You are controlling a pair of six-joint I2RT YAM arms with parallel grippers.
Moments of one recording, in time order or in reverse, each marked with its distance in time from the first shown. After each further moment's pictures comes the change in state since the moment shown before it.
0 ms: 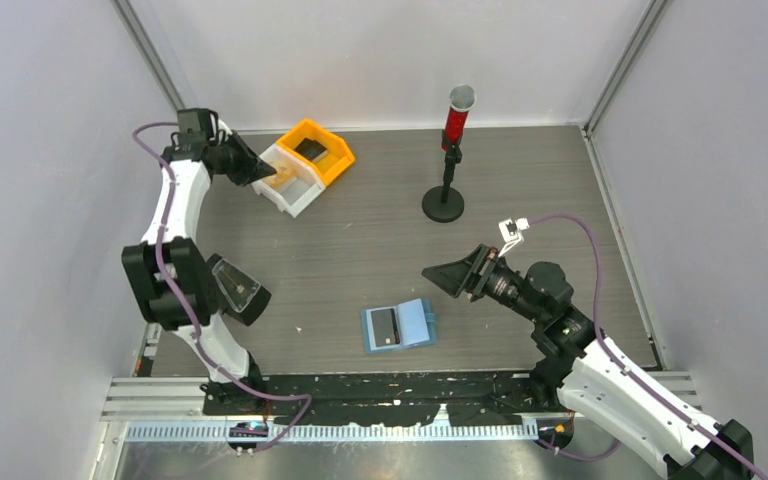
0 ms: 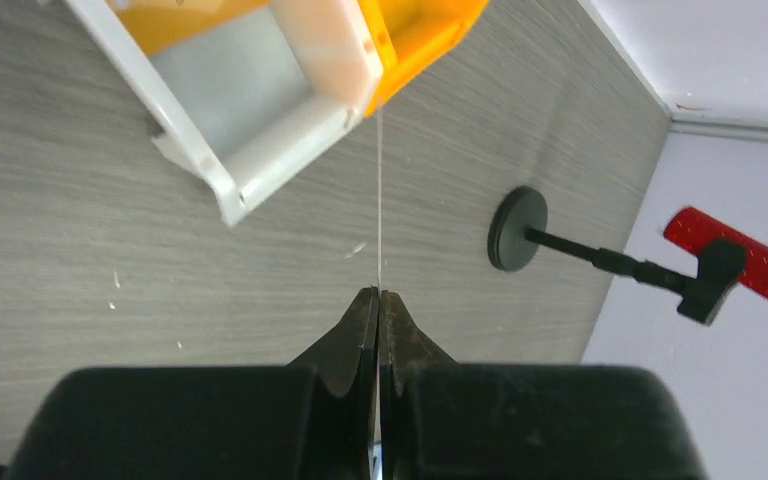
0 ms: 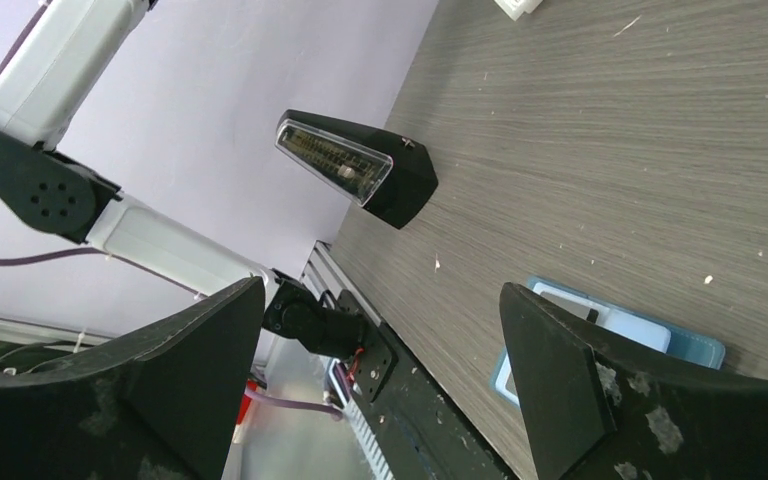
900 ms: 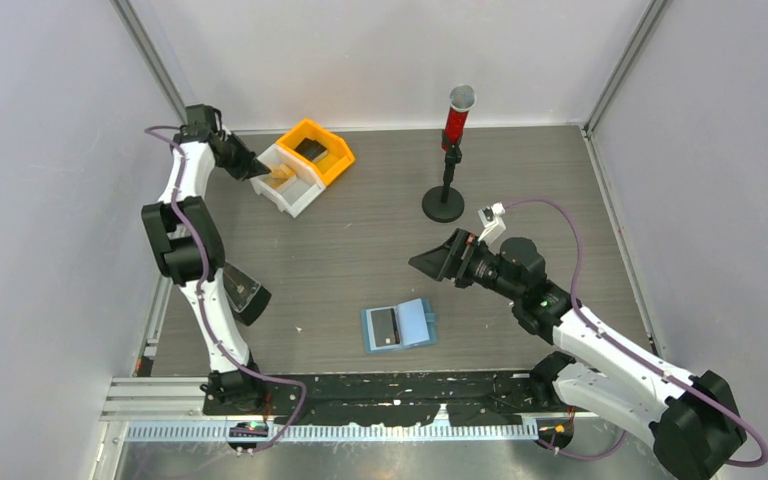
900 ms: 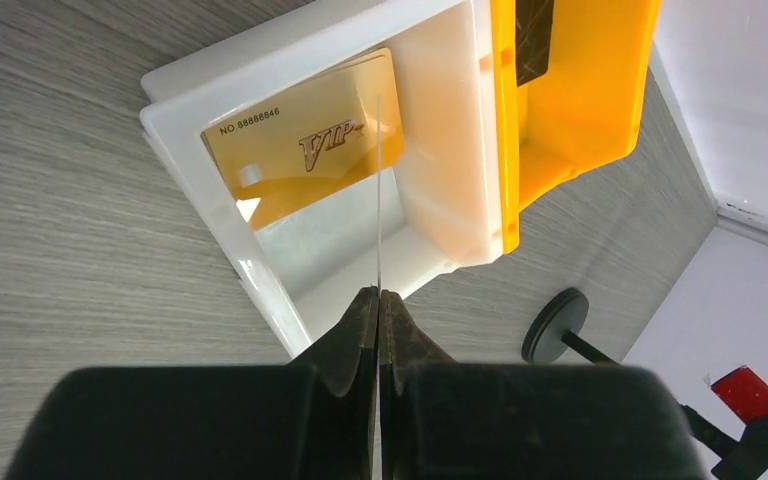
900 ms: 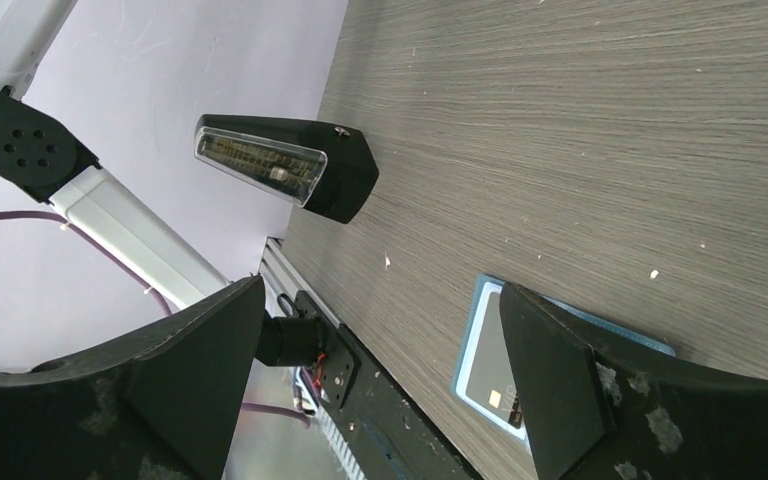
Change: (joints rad) left arm 0.053 0.445 0.383 -0.112 -0.059 -0.019; right arm -0.021 0.291 0.108 0.000 0.000 -0.034
